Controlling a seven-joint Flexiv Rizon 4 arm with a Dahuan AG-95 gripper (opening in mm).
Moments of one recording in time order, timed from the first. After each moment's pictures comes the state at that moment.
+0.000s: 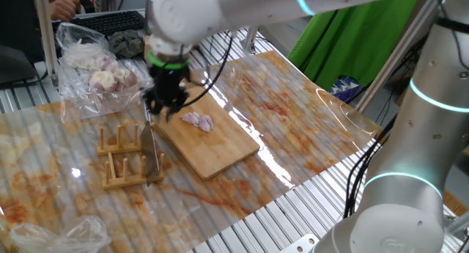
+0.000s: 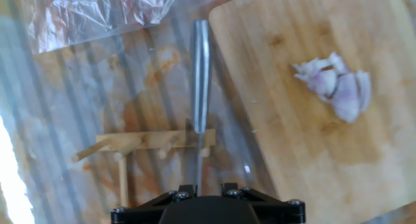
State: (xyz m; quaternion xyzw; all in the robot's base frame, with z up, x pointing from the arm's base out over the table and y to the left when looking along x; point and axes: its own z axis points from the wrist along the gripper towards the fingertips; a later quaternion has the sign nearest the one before) arm 0.529 0.140 0.144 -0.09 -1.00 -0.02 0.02
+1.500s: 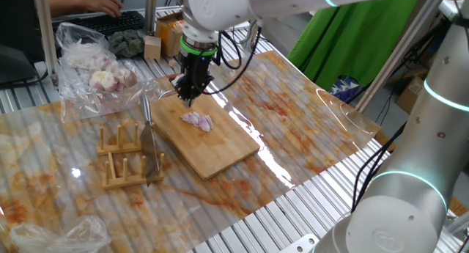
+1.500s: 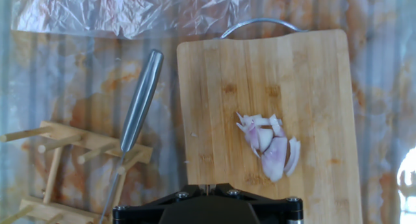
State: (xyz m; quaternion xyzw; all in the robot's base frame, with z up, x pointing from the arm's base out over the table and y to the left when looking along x) arm 0.552 0.064 0.147 0.03 -1.00 -0.01 0.01
